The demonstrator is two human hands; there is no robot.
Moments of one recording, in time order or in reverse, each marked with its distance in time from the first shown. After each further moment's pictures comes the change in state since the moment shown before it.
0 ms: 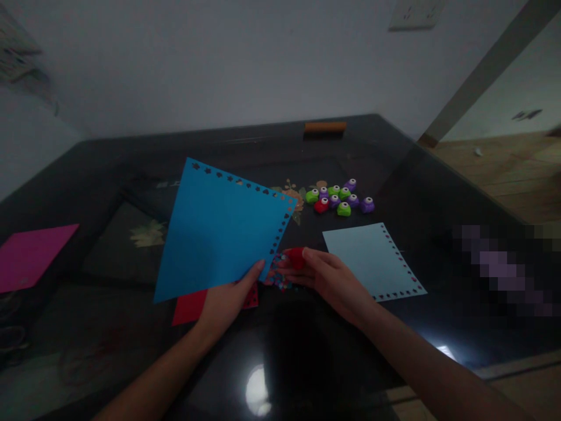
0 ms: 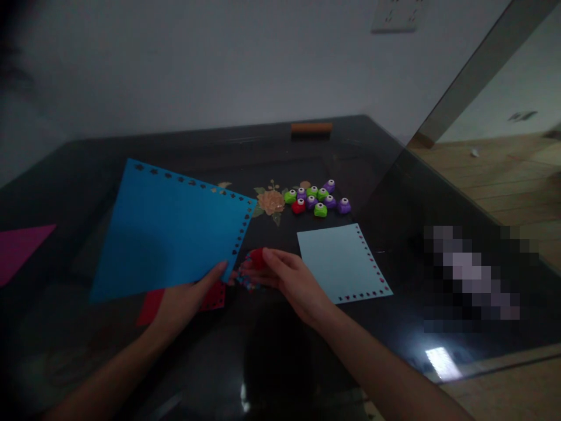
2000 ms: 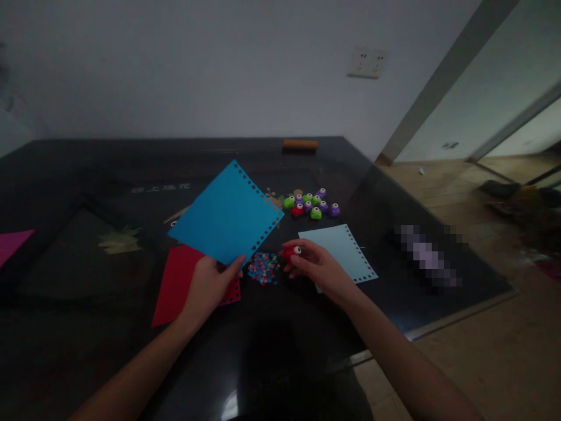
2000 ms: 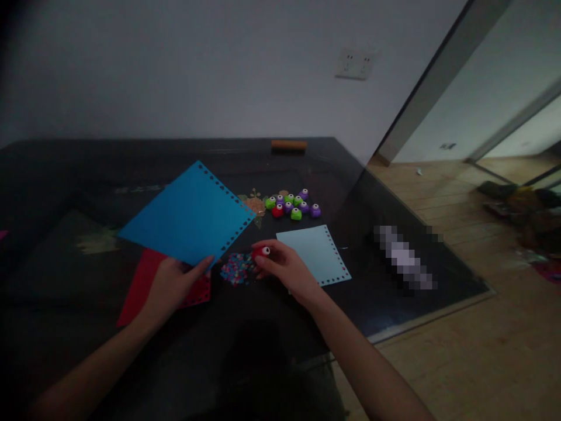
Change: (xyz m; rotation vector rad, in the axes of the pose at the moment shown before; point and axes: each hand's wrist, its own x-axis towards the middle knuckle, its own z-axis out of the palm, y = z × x) left_hand 0.009 -0.004 -0.002 -0.064 -0.091 0.026; right_hand -0.018 -0.010 -0.024 -0.348 0.014 -0.226
